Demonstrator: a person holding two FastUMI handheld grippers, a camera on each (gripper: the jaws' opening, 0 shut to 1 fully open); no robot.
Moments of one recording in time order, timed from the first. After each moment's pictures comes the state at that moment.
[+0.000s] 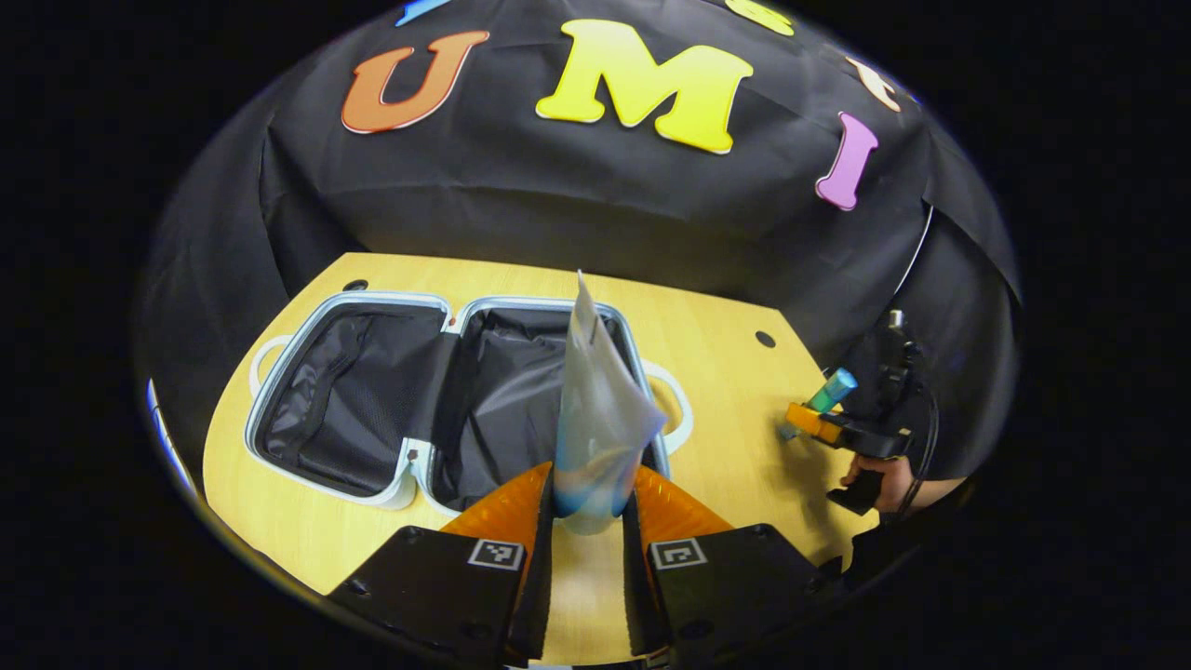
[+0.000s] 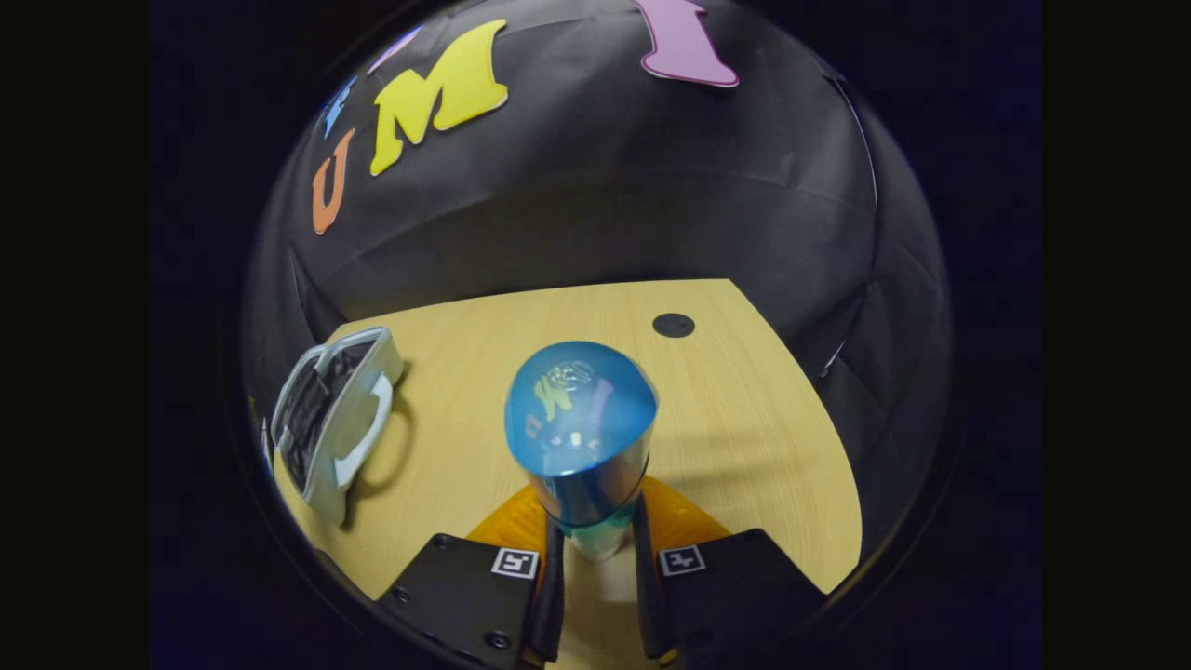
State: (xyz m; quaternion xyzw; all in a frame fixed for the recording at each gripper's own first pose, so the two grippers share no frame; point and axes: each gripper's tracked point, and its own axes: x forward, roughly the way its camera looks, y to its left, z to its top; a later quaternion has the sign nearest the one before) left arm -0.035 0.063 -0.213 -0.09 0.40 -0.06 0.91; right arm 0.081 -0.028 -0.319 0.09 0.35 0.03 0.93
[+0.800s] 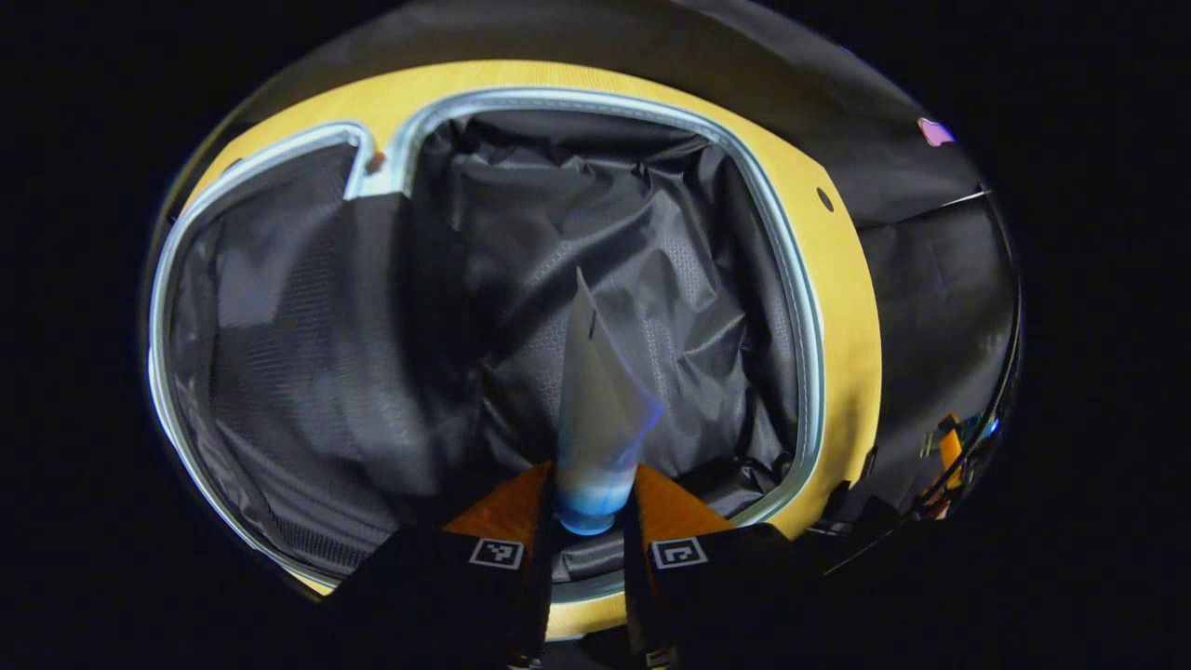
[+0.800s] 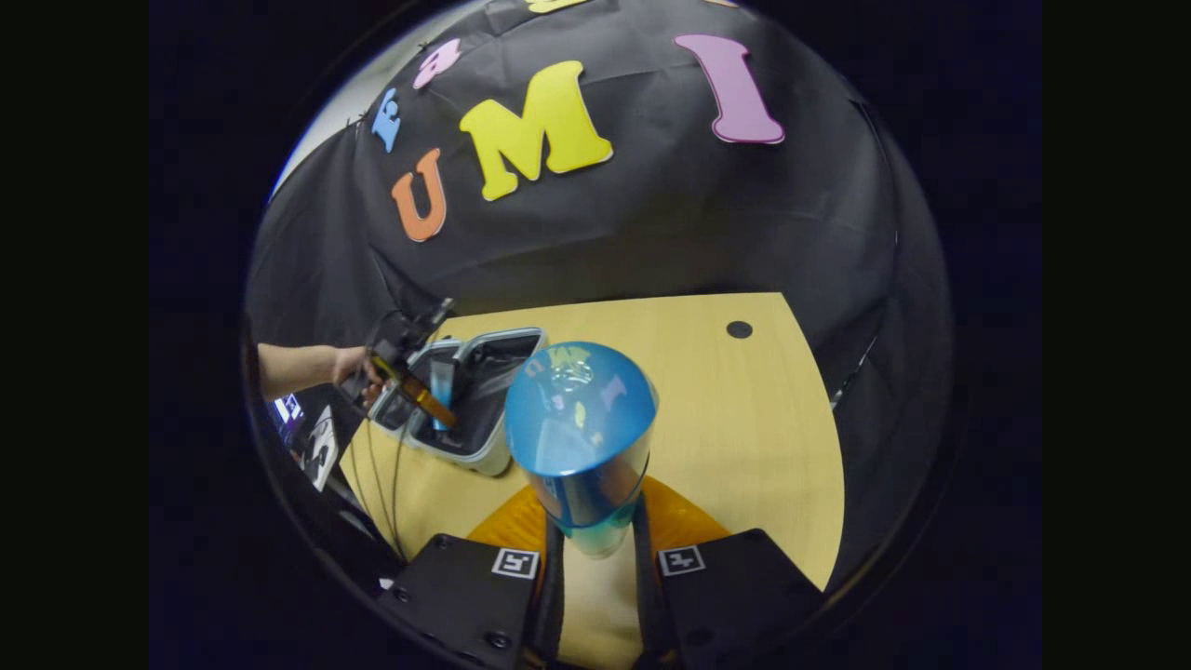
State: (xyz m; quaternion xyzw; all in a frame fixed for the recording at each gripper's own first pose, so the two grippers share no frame) left arm 0.004 0.103 -0.350 -0.11 0.70 -0.17 0.68; right arm -0.074 0.031 -0.166 0.13 0.36 0.16 0.91
